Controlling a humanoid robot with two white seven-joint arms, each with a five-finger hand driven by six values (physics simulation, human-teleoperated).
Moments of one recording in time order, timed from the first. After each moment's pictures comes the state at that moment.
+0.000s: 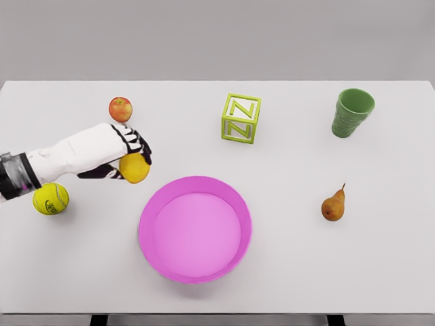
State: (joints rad) left arm -0.25 0.67 -0.20 -1.71 -0.45 -0.61 -0.51; right arm 0.05 0.00 -0.30 0.08 0.25 -0.01 0.09
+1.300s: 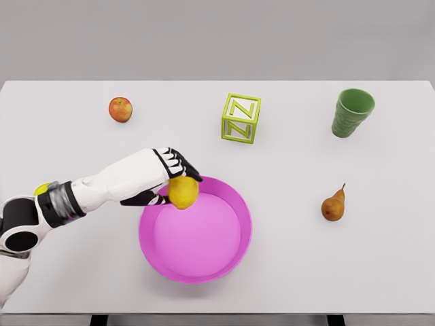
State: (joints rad) left arm -0.14 0.48 -0.22 -1.80 -0.45 -0.61 -0.51; right arm 0.05 0.00 -0.30 0.08 0.25 -0.01 0.09
